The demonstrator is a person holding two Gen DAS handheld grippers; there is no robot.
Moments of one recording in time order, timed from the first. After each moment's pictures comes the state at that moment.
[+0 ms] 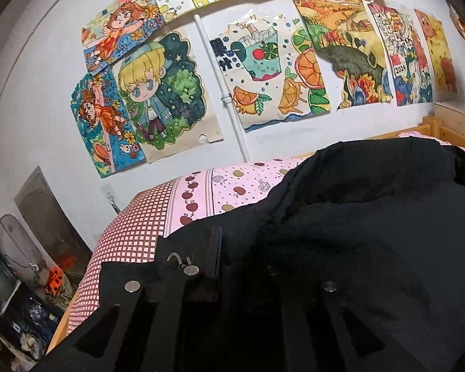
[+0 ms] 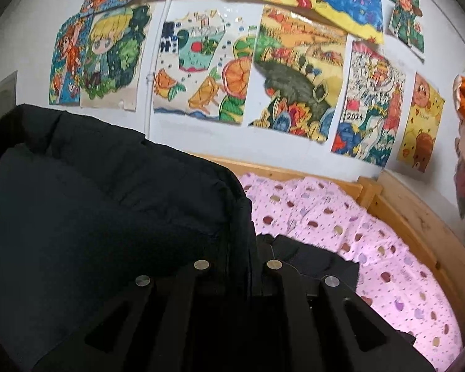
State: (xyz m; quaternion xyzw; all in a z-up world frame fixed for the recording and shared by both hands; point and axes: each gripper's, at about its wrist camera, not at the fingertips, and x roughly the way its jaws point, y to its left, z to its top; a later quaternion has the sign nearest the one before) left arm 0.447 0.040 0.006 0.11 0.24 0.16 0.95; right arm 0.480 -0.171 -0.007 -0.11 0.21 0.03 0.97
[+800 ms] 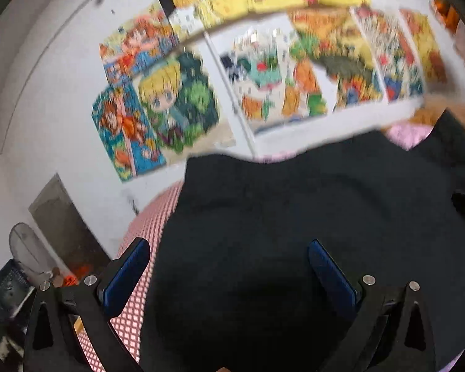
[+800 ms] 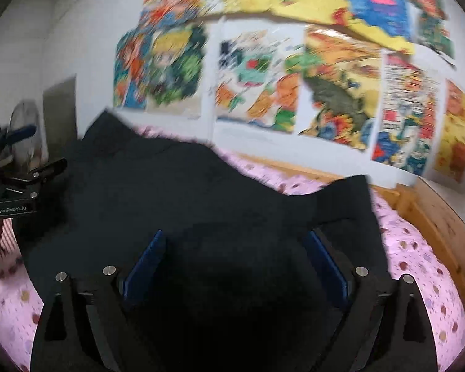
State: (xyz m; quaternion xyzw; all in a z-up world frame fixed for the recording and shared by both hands) left arm 0.373 0.037 -0.003 0.14 0.22 0.19 0.95; right arm 0.408 -0.170 -0.003 -0.14 0.21 0.17 0.95
